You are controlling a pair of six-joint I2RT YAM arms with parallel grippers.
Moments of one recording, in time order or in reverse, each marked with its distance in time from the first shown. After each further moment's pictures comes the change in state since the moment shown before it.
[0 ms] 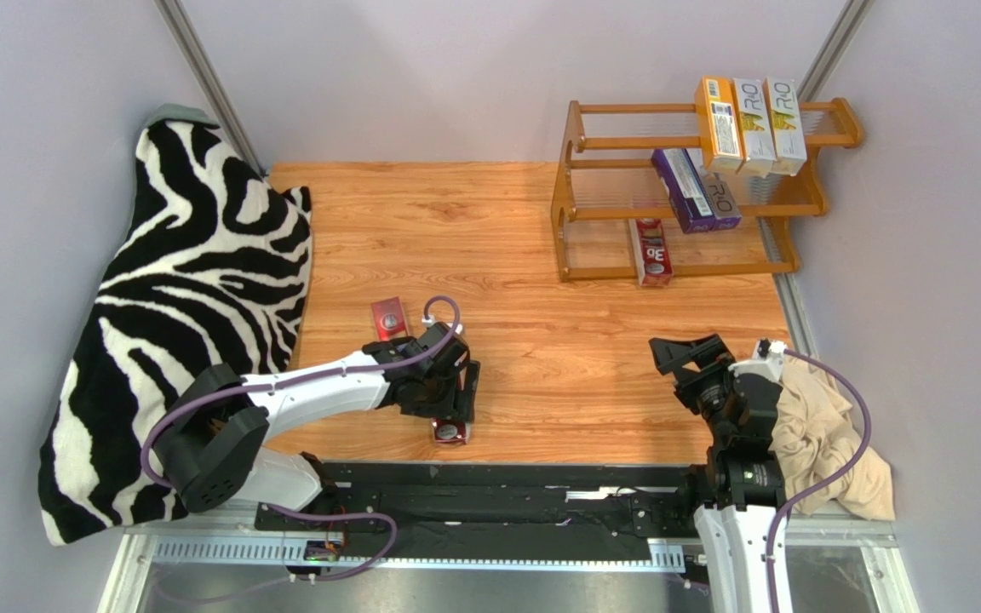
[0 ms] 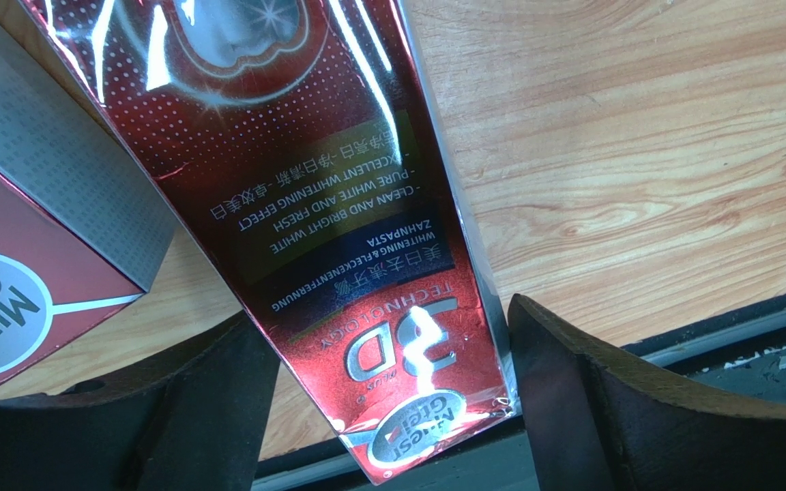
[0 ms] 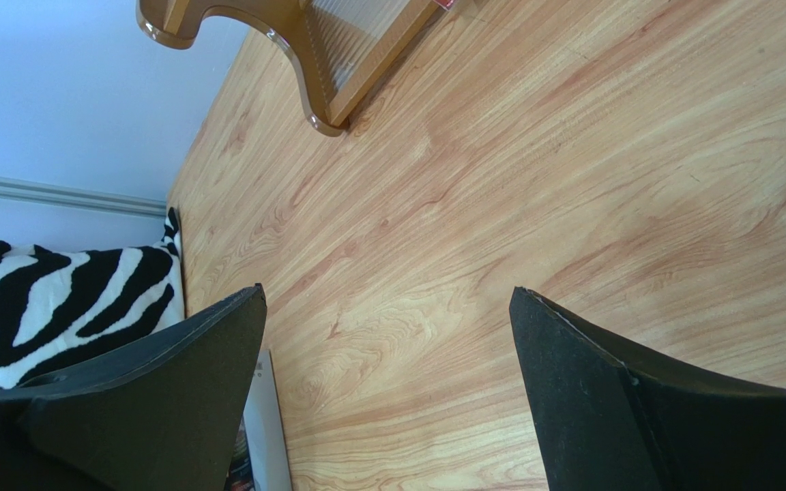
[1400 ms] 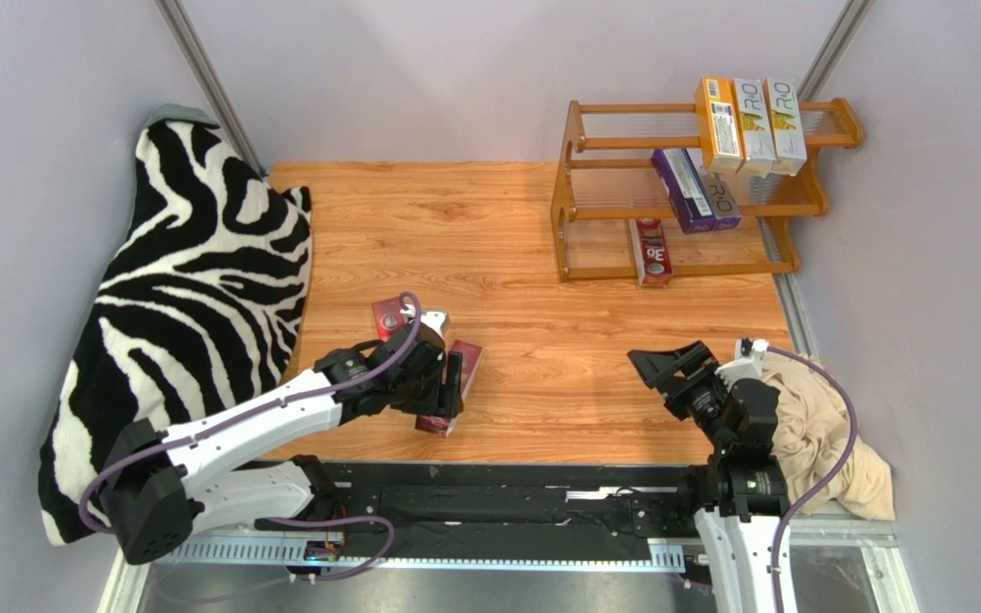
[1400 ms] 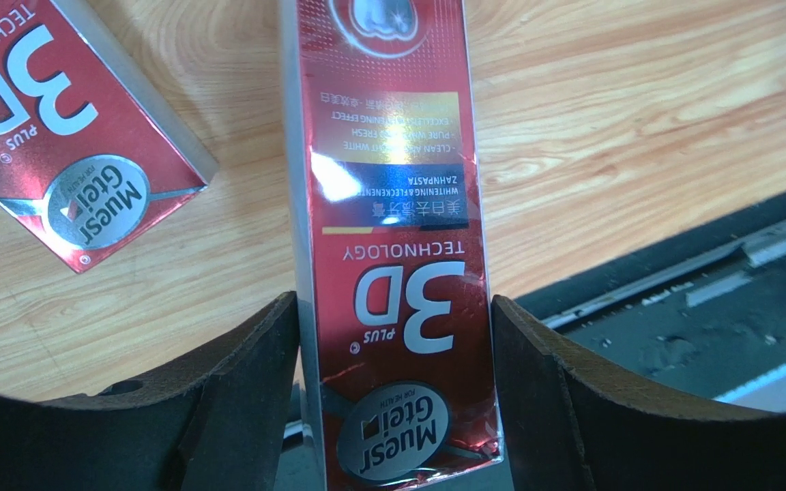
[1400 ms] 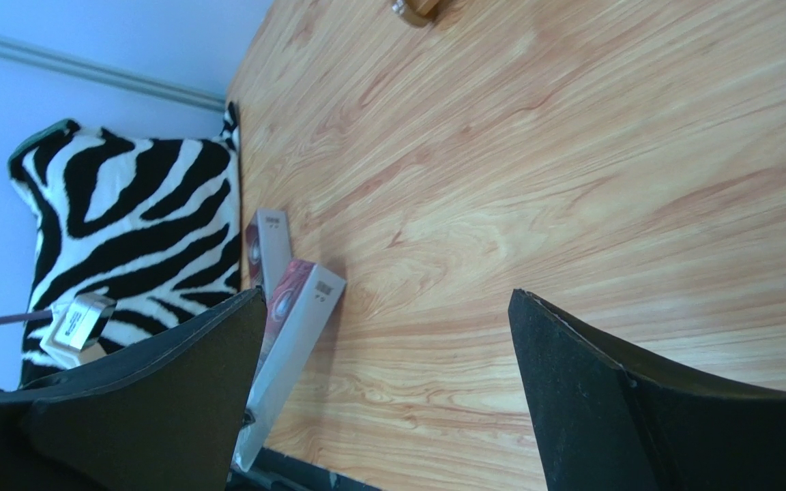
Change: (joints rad) left arm -0.031 -0.287 0.020 -0.138 -0.063 0.009; right arm 0.058 -0.068 0.019 -0.079 -0.165 0.021
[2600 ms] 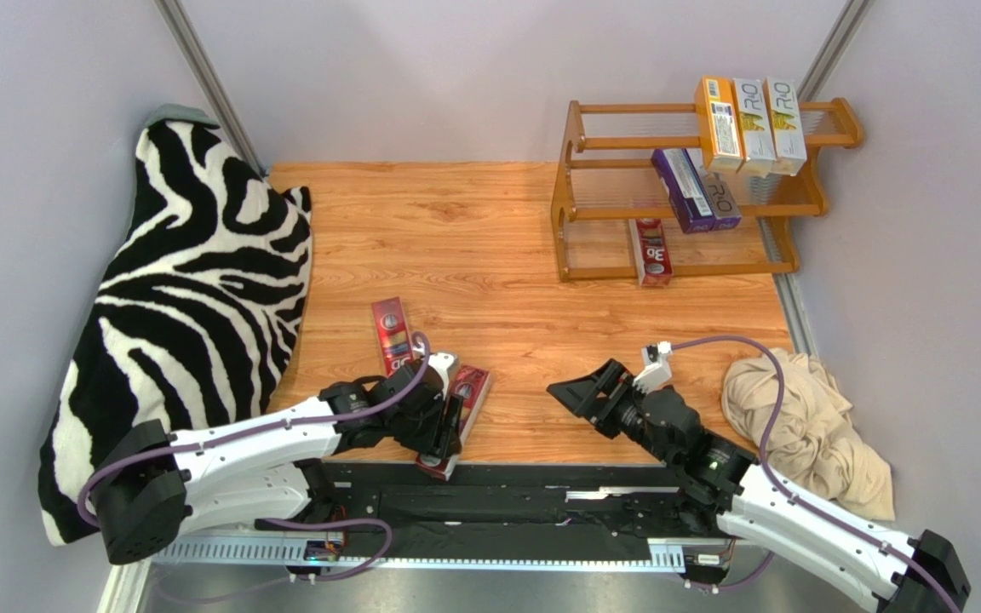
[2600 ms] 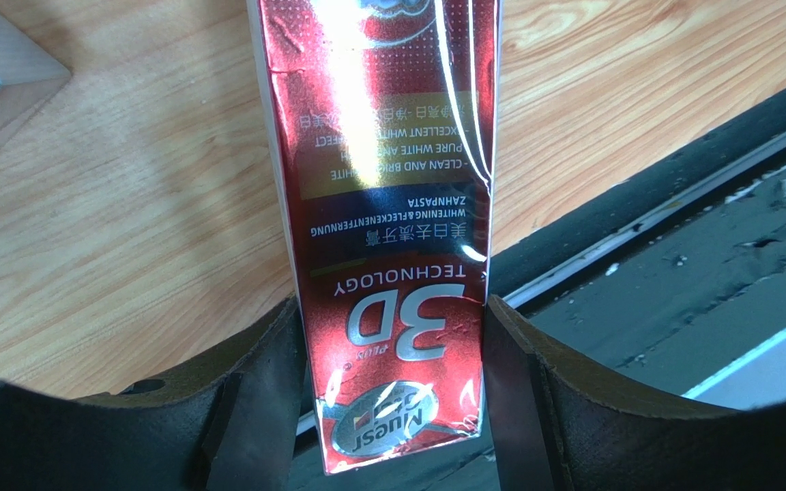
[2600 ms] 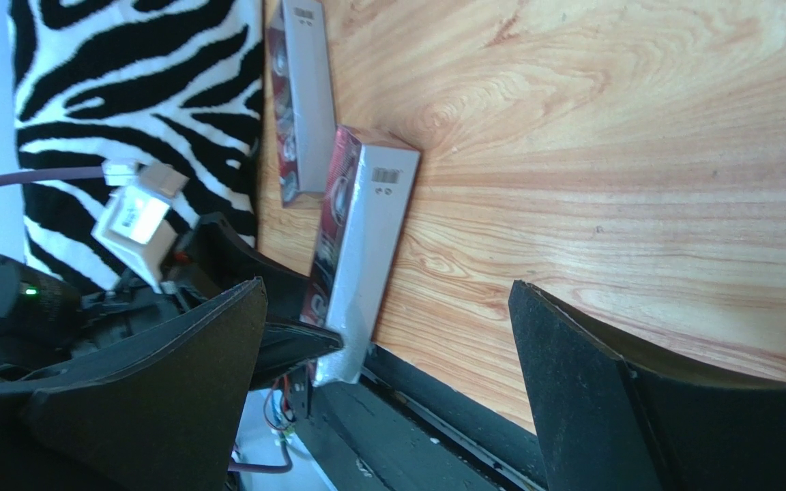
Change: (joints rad) left arm -0.093 -0.074 -0.236 0.164 0.107 0.033; right arm 0.905 0.369 -0.114 0.440 0.508 0.289
